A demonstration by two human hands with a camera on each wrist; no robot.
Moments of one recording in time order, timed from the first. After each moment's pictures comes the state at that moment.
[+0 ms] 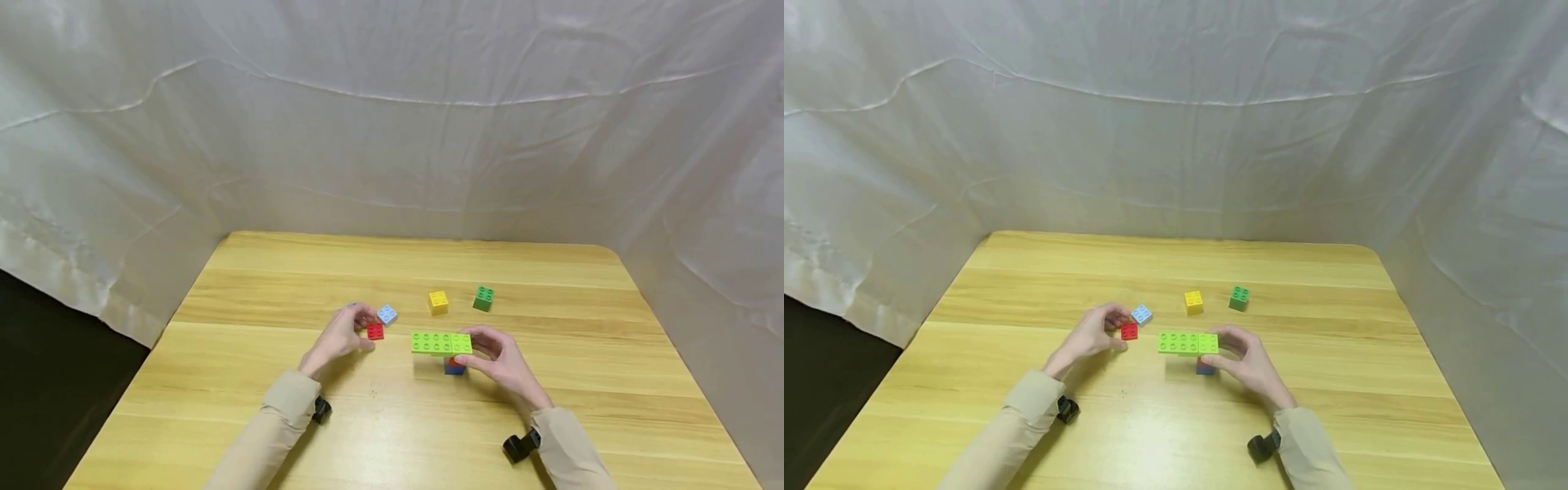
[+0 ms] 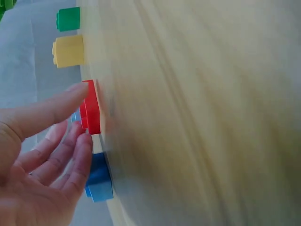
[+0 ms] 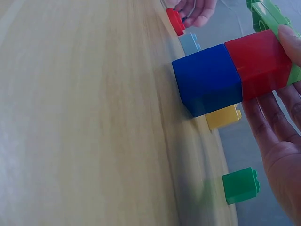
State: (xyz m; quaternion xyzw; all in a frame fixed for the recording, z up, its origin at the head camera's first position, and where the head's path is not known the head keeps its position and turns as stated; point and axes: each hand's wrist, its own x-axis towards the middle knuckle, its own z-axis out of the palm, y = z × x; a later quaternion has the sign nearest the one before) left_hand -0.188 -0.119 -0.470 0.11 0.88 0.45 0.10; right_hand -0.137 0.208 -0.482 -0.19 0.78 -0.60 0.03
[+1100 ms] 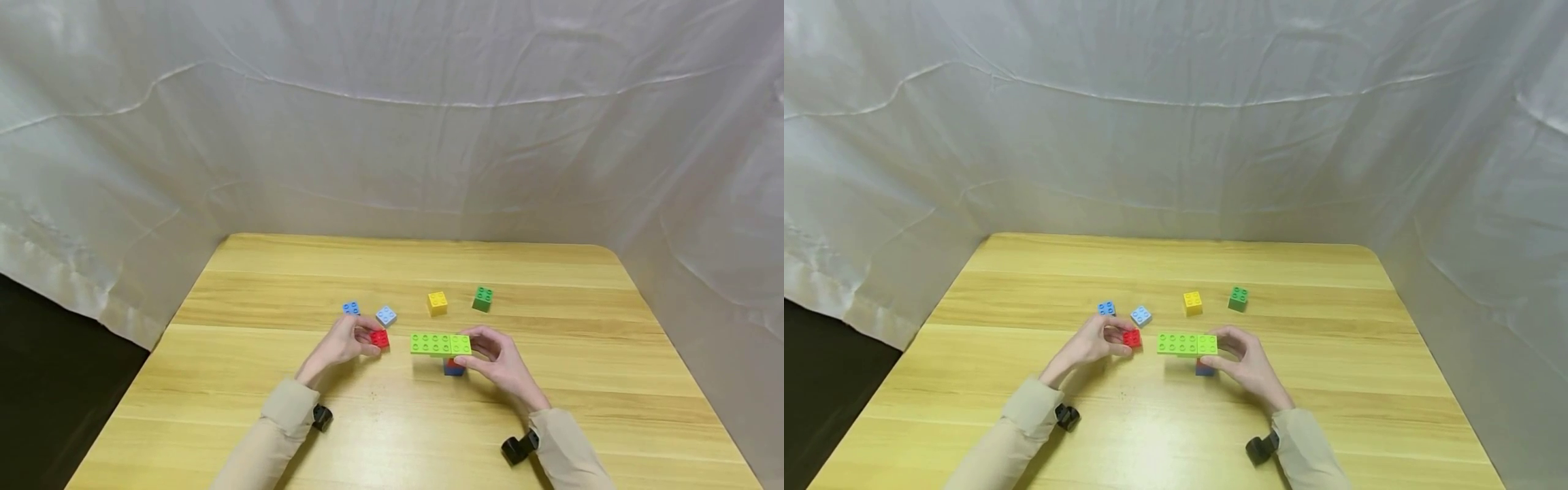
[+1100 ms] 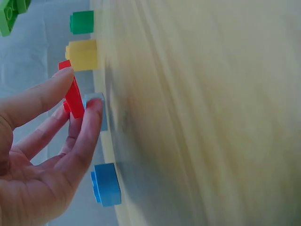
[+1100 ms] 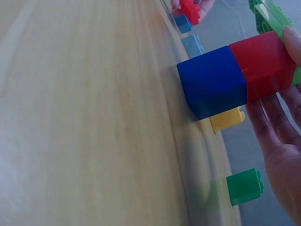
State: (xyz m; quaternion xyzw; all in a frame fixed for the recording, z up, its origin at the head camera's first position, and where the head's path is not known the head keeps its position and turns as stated) left_hand -0.180 -0.118 -0.466 0.12 0.82 0.52 0.19; right_hand -0.135 0.206 -0.481 -0.19 0.78 -0.60 0.02
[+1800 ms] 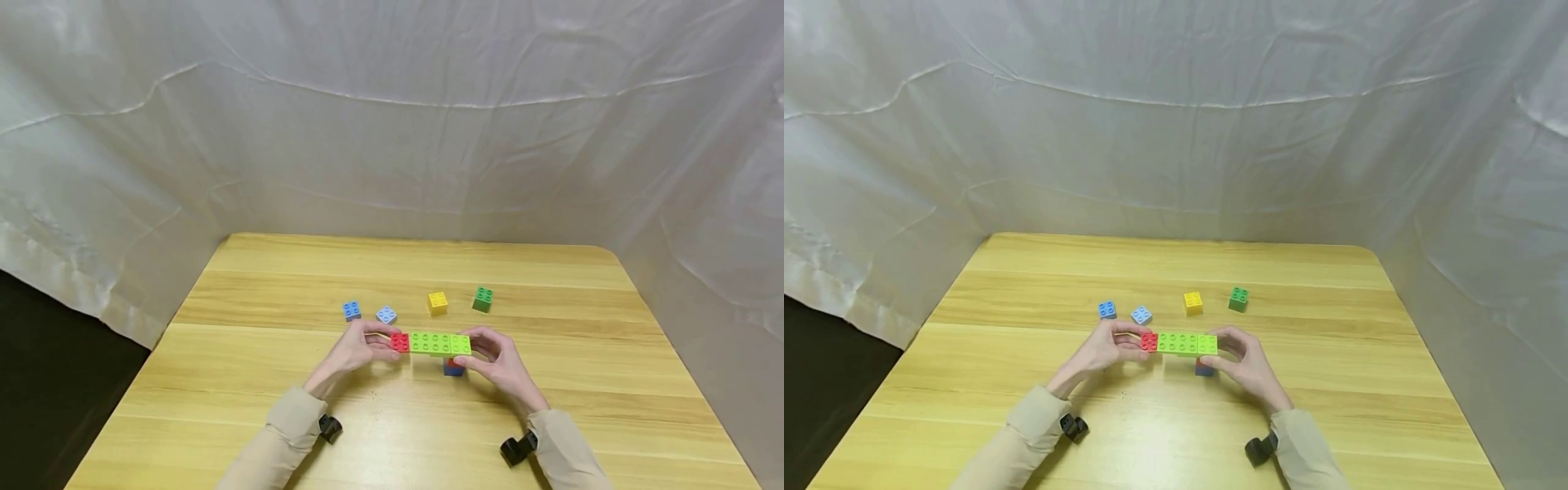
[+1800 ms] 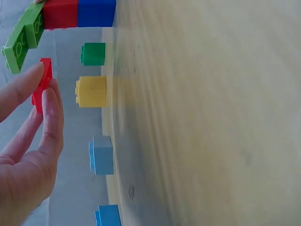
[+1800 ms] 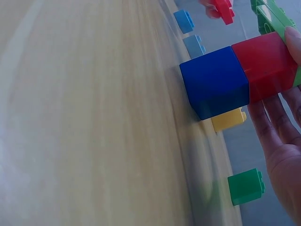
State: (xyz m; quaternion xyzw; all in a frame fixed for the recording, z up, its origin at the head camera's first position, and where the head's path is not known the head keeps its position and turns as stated) left_hand -0.161 -0.099 -0.464 0.12 0.73 0.64 0.22; right_hand -0.133 0.203 -0.483 -0.17 0.78 -0.60 0.02
